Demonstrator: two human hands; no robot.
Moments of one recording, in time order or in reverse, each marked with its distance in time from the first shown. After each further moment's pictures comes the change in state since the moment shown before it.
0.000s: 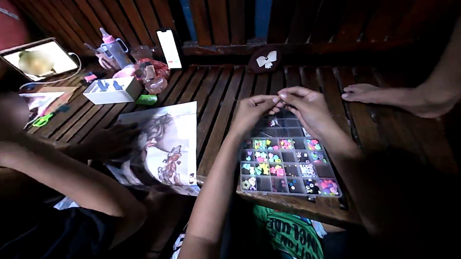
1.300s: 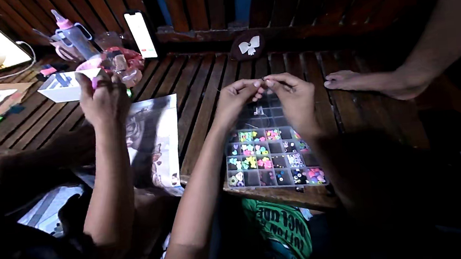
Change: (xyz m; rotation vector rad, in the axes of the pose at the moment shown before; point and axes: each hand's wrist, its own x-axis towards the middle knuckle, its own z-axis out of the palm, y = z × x) left_hand 0.006 -0.003 -0.001 -0.078 0.023 0.081; right_hand -0.013 0.005 0.011 -0.354 0.144 -0.376
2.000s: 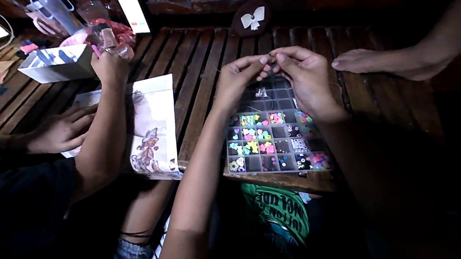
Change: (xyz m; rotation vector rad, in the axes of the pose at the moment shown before) left_hand 0.002 0.000 0.001 -0.013 0.004 0.002; right_hand 0.011 0.001 -0.005 0.265 -0.054 0.215
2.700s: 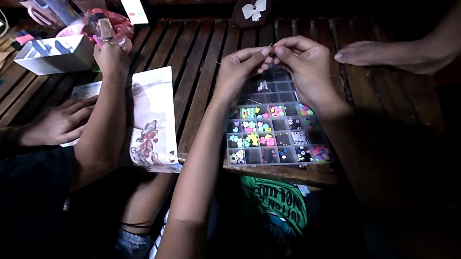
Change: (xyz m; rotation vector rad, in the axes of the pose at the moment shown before) left_hand -0.001 0.003 0.001 0.004 0.004 -0.040; right_hand 0.001 0.002 0.000 -0.008 -0.016 -0.040
